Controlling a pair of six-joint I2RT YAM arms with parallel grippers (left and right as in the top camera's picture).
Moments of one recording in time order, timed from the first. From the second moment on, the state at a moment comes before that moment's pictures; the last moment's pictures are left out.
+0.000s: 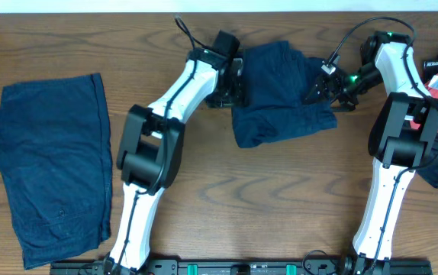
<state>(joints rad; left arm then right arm) -0.43 2.36 1.90 -0.90 0.31 -0.31 -0.15 2.55 2.14 -1.51 -0.70 -0.38</state>
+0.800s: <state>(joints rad) -0.48 2.37 1.90 -0.89 0.23 -0.33 -0.04 2.56 2.16 -1.42 -0.68 -0.26</state>
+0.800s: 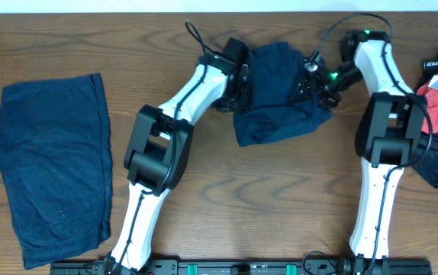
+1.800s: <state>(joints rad) -0.43 2.36 1.92 -0.88 0.25 -0.33 0.02 2.57 2.37 -1.42 -0.44 -0.08</state>
